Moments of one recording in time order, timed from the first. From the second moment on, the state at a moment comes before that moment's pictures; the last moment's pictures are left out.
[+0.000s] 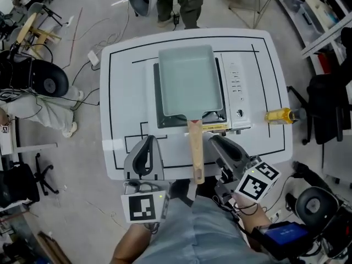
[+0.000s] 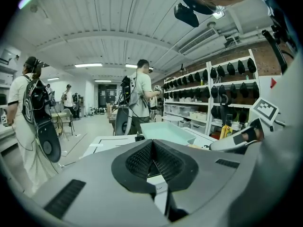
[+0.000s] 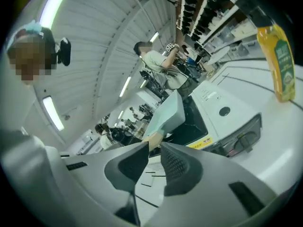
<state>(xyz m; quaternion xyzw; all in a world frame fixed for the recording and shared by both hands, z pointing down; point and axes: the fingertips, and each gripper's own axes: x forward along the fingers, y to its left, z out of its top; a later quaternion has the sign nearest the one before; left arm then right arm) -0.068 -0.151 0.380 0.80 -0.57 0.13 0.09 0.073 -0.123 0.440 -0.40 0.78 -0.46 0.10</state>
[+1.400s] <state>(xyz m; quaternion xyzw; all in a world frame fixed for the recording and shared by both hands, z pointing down) -0.095 -0.196 0.384 0.78 -0.61 0.11 0.12 0.009 -0.153 0.443 -0.21 0.75 -0.62 0.09</state>
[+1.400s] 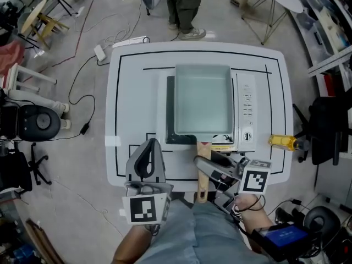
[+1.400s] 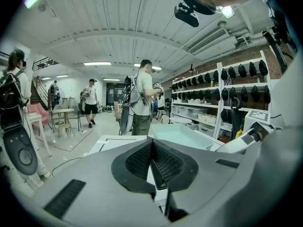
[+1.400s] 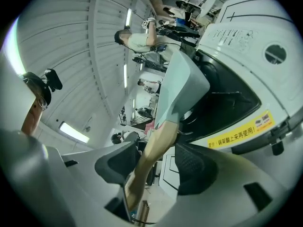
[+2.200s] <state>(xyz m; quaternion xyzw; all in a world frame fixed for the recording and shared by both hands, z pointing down) -0.121 -0.212 0.396 0.75 -0.63 0.12 0.13 -0.023 -0.168 0.453 -0.16 0.74 -0.65 0.07</state>
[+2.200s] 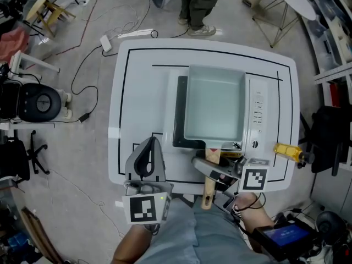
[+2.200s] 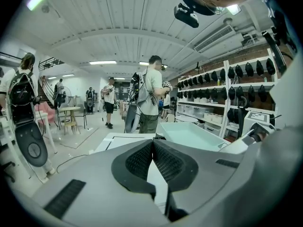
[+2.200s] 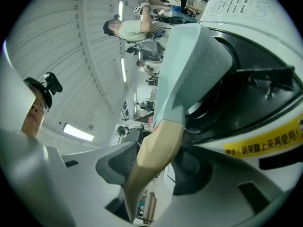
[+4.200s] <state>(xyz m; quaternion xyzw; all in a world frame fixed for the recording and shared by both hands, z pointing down) -0.129 -0.216 0.398 0.75 -0.63 0.12 0.13 -0.027 -0.161 0.476 -0.18 0.73 -0.66 0.03</state>
